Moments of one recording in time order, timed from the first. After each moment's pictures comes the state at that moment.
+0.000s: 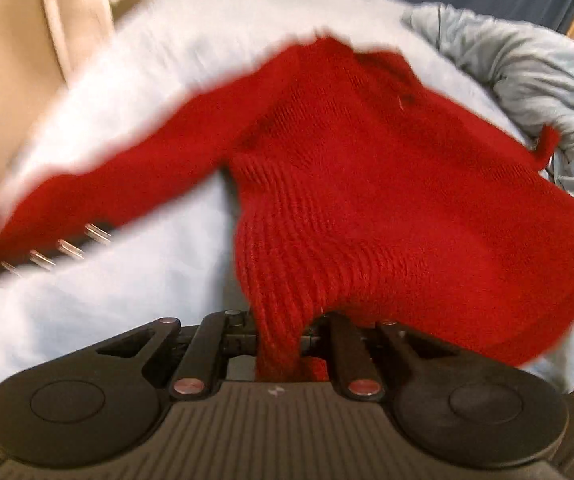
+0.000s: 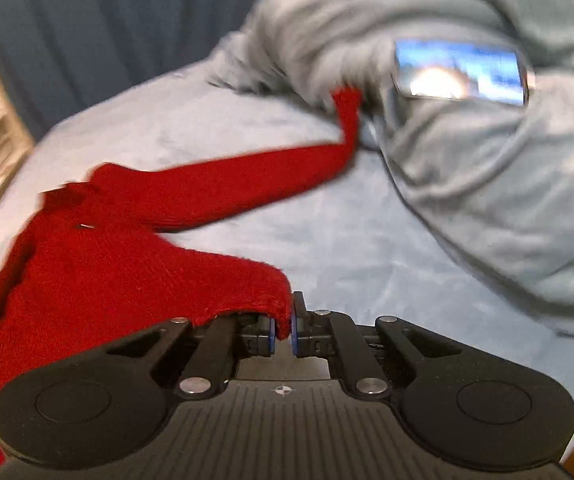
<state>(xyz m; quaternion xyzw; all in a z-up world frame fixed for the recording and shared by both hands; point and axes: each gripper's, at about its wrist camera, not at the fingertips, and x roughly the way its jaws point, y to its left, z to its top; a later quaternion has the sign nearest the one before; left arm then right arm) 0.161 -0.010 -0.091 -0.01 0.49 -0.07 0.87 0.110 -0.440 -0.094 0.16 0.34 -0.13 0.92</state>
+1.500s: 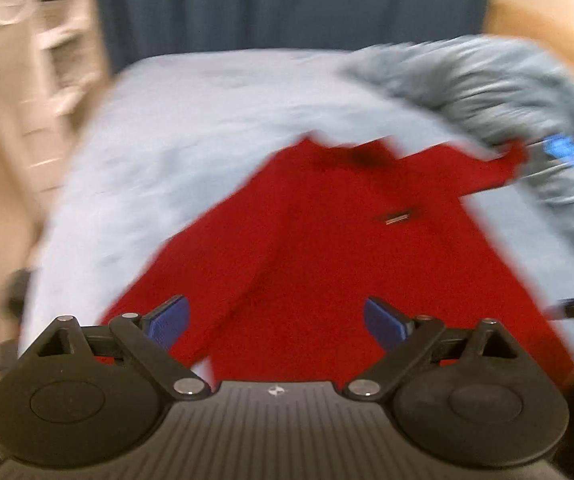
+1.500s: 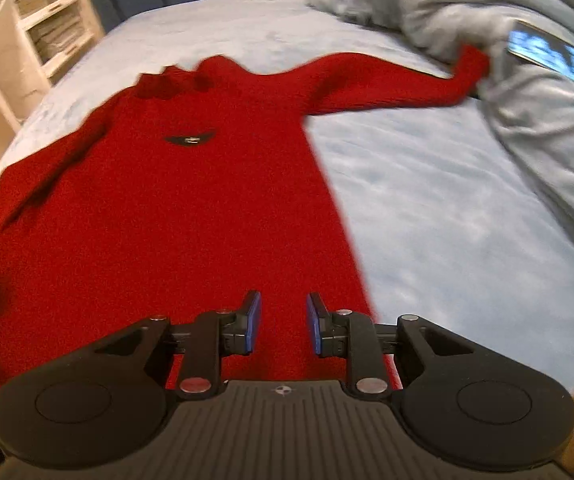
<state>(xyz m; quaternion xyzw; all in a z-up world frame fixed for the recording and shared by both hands) 0.230 0.009 -0.060 0.06 0.38 -0.21 0.90 0.116 -0.304 -0.133 0.10 0.46 -0.05 0.88</state>
